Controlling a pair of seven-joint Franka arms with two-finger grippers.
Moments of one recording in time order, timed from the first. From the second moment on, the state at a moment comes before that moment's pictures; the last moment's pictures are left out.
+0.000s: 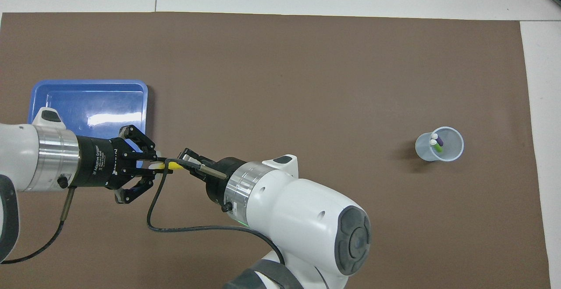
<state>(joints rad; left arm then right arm) -0.04 -0.29 -0.13 -2.11 -0.63 1.83 -1.54 0.75 0.09 0.09 -1.90 0.68 2.74 0.86</state>
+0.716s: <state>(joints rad) -0.04 -0.29 -0.13 -2.11 -0.63 1.83 -1.54 0.75 0.09 0.09 -1.90 0.68 2.74 0.85</state>
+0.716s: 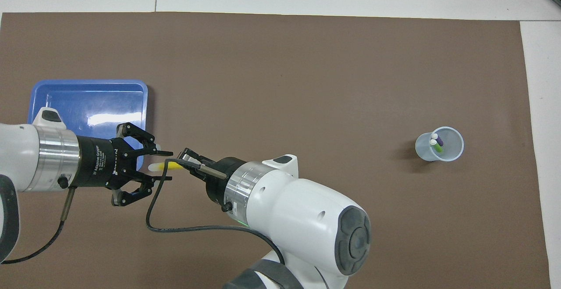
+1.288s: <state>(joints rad) -0.03 -0.29 -0.13 -2.11 -0.63 1.83 -1.43 0.61 0.08 0.08 -1.91 0.66 2.41 0.49</state>
